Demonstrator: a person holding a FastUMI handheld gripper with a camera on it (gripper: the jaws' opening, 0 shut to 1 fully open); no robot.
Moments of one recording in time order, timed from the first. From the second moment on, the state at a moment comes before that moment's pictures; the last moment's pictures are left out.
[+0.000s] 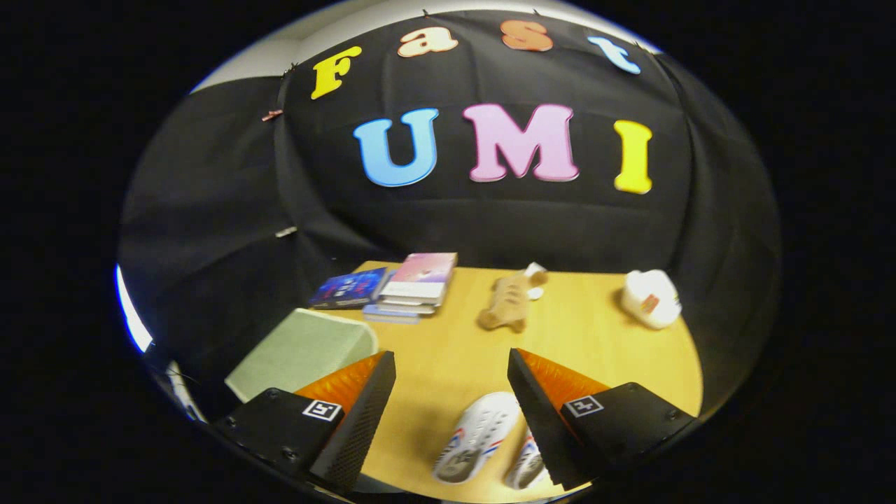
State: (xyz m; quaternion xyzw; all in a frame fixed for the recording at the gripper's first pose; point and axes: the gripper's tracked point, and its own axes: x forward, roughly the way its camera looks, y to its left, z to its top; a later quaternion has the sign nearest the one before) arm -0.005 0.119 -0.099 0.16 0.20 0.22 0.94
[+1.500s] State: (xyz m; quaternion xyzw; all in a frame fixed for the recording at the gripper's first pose) arm -0.049 0.294 -0.206 0.55 0.45 0.48 0.51
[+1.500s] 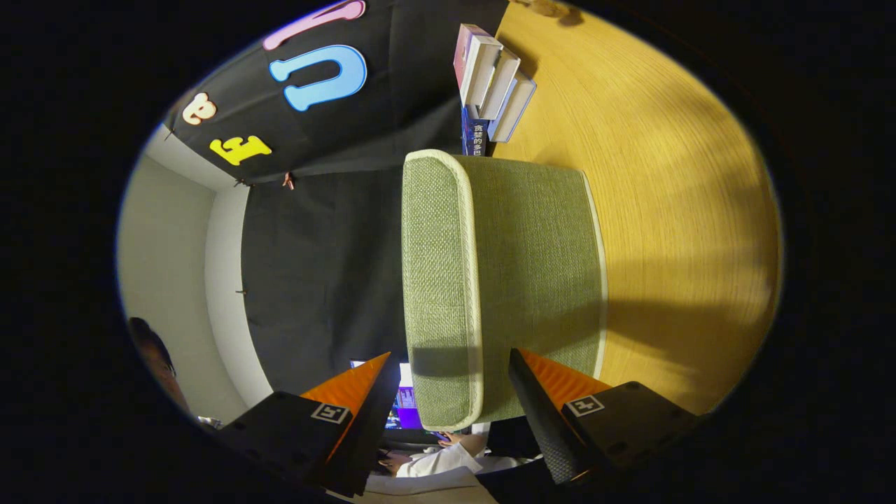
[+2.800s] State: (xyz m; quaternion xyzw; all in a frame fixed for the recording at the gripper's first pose) arm -0.063 0.284 -0.100 0.54 0.35 0.53 0.55
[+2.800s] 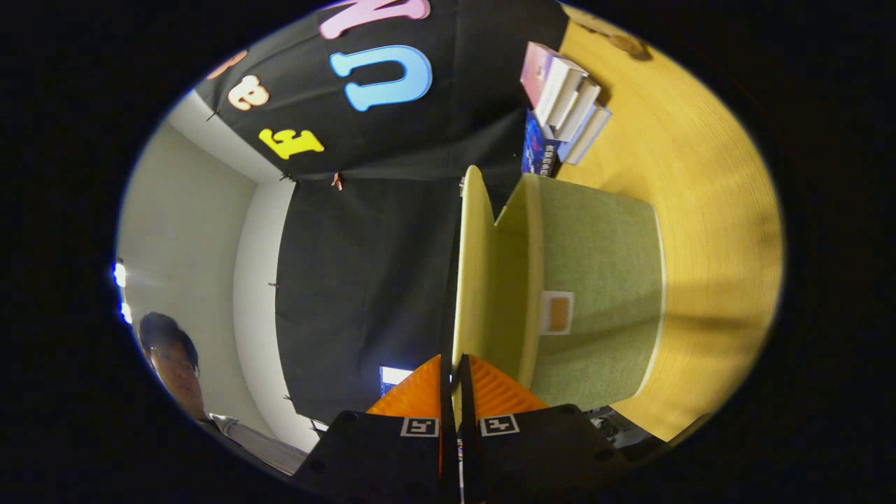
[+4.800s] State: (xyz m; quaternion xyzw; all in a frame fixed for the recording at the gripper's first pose) arm -0.049 0.421 -0.062 0.25 0.35 0.48 0.76
